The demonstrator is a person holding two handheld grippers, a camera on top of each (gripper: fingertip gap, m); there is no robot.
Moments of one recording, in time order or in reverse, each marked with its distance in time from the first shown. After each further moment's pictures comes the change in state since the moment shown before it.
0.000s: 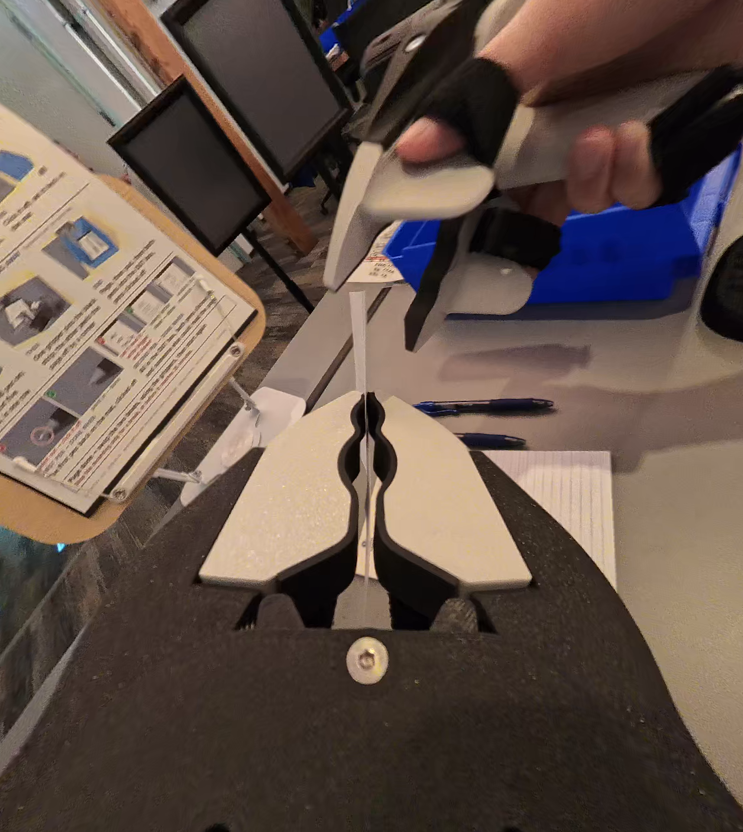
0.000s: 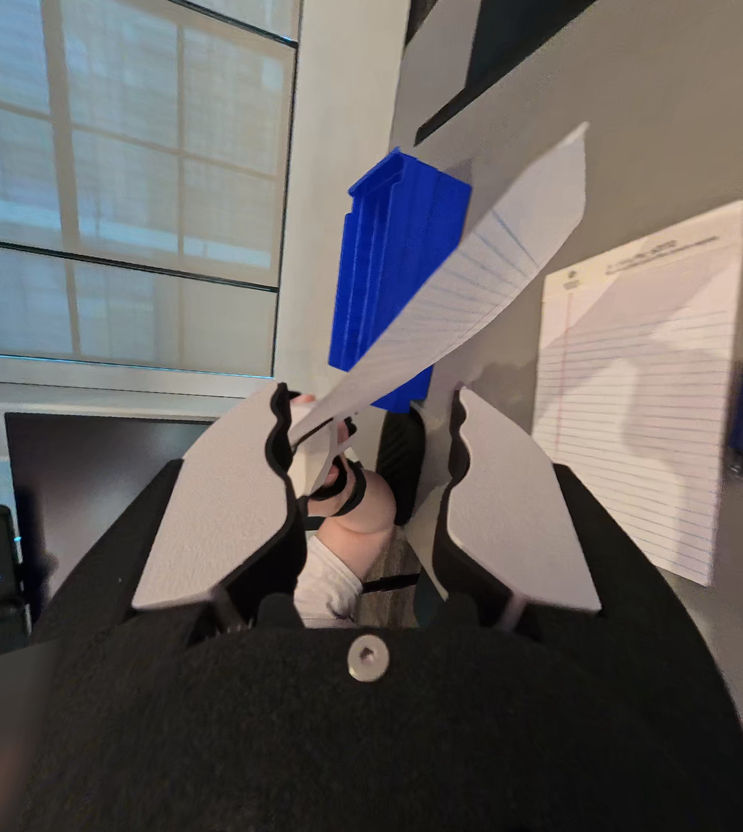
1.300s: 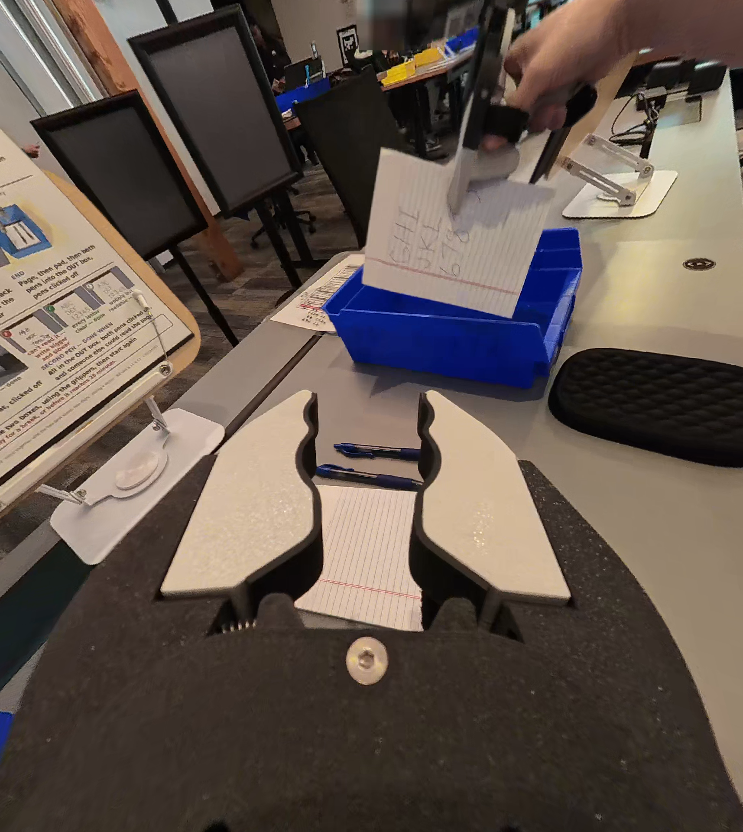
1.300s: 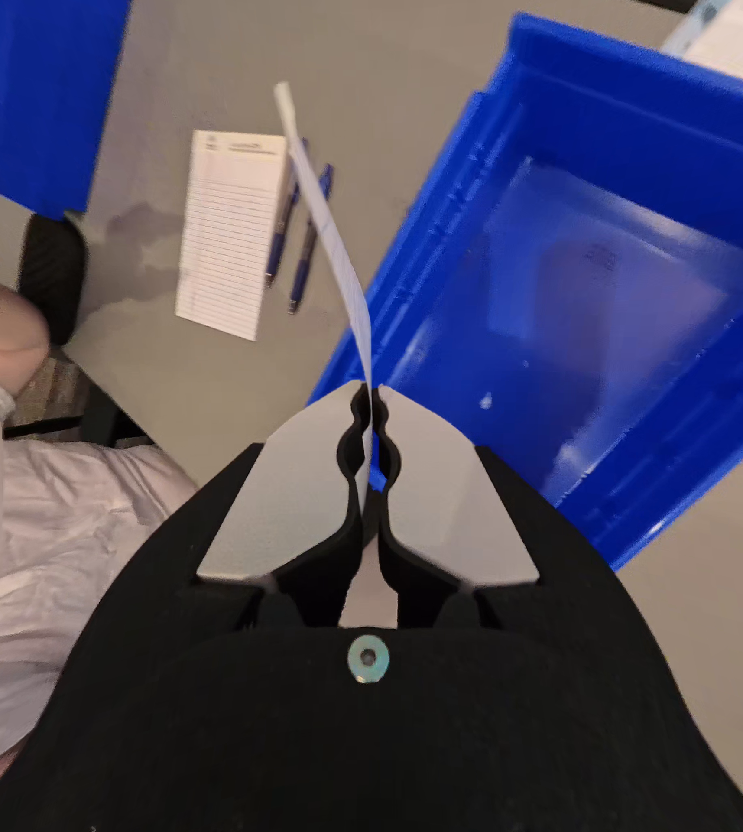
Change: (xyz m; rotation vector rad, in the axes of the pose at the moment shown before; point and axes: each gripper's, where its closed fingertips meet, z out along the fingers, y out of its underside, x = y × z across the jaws) left arm 0.012 -0.038 -0.030 0.119 0.165 -0.248; right arm 0.091 -0.064 -0.241 -0.338 0.645 -0.492
